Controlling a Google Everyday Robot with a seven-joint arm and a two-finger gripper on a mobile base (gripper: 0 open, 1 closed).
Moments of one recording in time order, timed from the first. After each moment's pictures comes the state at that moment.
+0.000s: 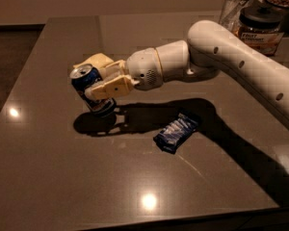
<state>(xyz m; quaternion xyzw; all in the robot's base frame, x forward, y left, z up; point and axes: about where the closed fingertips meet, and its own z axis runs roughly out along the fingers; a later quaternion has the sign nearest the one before) 0.515 0.092 0.924 -0.54 0.57 0.49 0.38</state>
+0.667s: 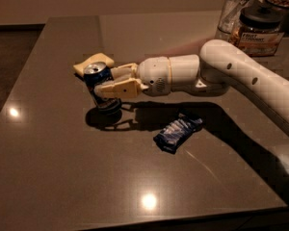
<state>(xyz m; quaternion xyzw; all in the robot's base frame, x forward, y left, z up) 0.530 0.071 0.914 -0.48 0.58 0.50 0.43</state>
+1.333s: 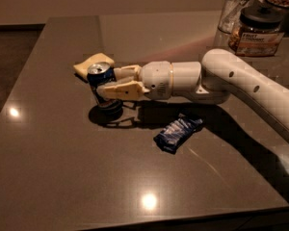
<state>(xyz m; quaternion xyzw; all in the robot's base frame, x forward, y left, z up) 0.539 0.066 0.907 -0.46 0.57 0.50 0.47</state>
